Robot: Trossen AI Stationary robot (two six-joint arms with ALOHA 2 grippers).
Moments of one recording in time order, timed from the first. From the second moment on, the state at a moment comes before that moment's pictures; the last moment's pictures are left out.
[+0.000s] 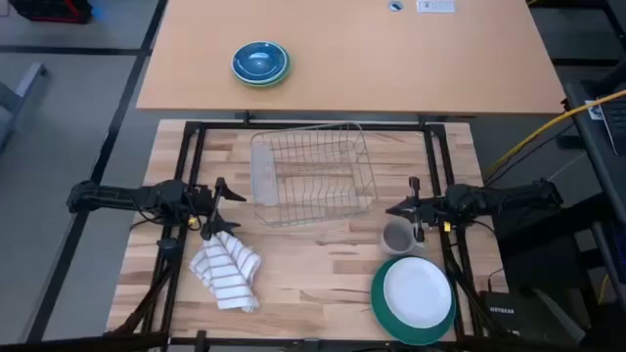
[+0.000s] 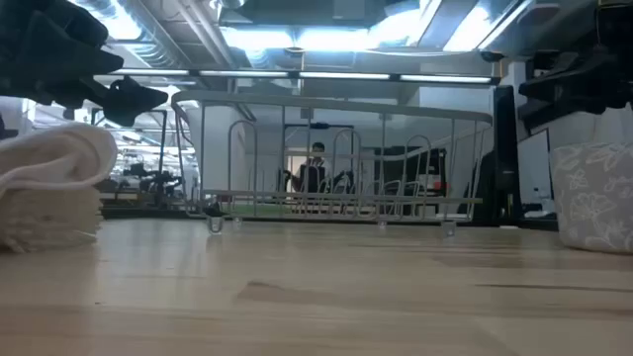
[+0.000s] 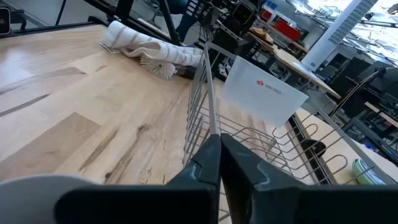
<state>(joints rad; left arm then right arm) -0.07 0.10 0.01 0.01 0.02 -0.07 0.17 0.13 0.10 -0.11 0.07 -0.51</state>
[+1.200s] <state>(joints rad) -0.07 0.10 0.01 0.01 0.02 -0.07 0.17 0.13 0.10 0.01 0.03 -0.50</state>
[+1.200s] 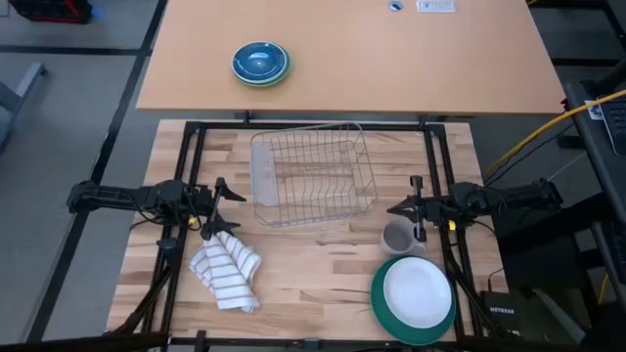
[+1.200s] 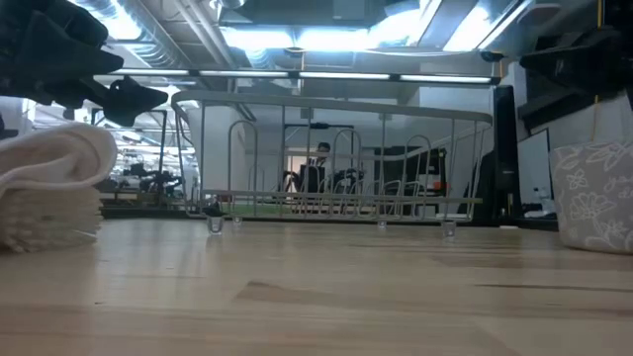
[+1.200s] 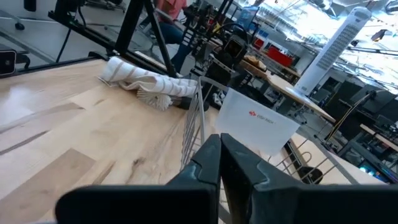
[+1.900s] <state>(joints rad) -0.07 0.10 0.01 0.01 0.02 -0.07 0.17 0.13 0.10 0.46 -0.08 -0.06</state>
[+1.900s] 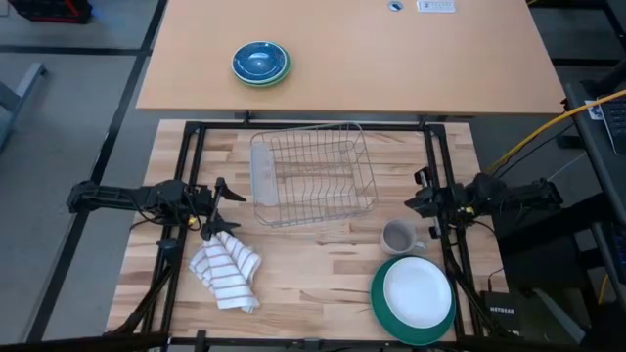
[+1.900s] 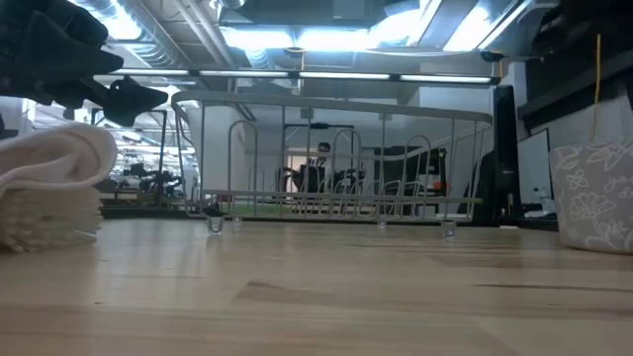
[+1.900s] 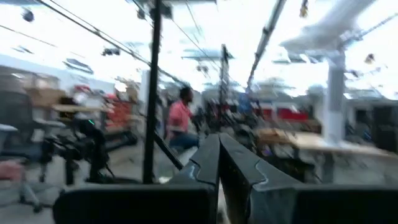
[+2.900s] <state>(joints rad) -0.06 0.10 0.01 0.01 0.02 -0.07 0.17 0.66 0.68 -0.12 -0.44 -0.27</state>
